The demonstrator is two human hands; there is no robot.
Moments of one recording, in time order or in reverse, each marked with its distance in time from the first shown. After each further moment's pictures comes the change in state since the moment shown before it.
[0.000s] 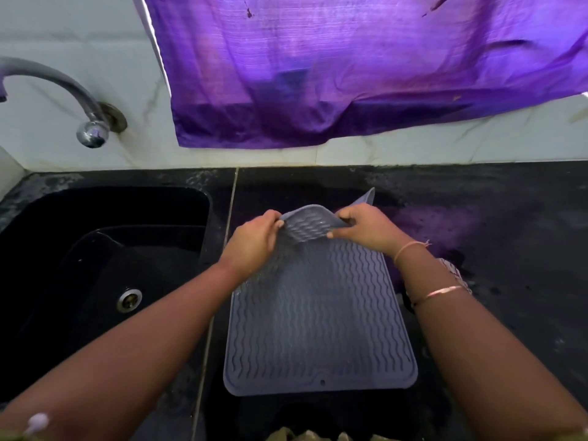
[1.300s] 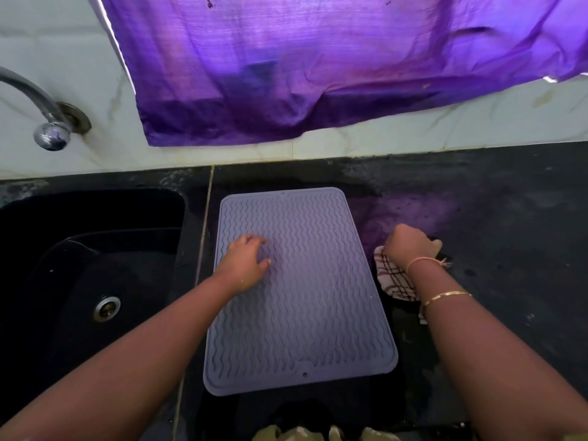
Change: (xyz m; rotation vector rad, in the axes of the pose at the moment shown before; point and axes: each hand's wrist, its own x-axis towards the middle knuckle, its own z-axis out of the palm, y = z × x) left_hand -0.015 0.000 0.045 0.056 -0.373 -0.325; right_hand -0.047 0.088 -0.003 -0.483 0.277 0.777
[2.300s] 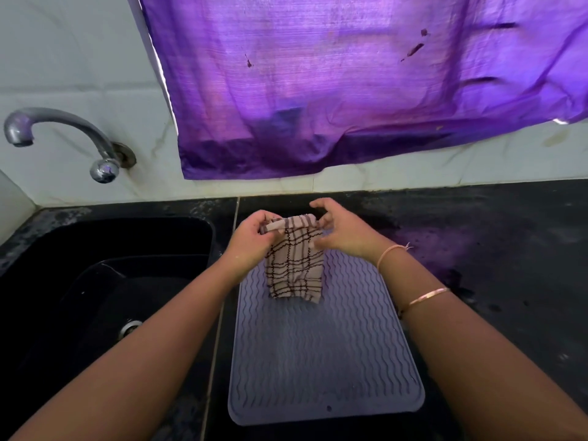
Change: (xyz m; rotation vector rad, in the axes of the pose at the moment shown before) left_hand -0.002 0.028 -0.094 -0.834 0.187 0.069; right_hand -0.046 -0.122 -0.069 0.725 -0.361 -0.708
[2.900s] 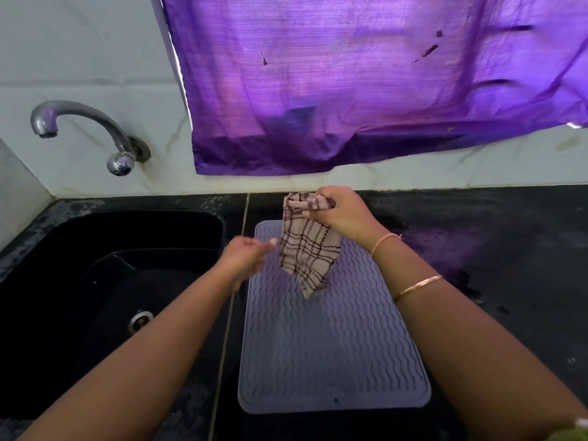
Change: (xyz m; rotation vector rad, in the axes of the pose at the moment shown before) left_hand -0.016 -0.028 -0.024 -0.088 0.014 -0.476; right_hand 0.011 -0.029 0.011 -0.036 0.225 -0.211
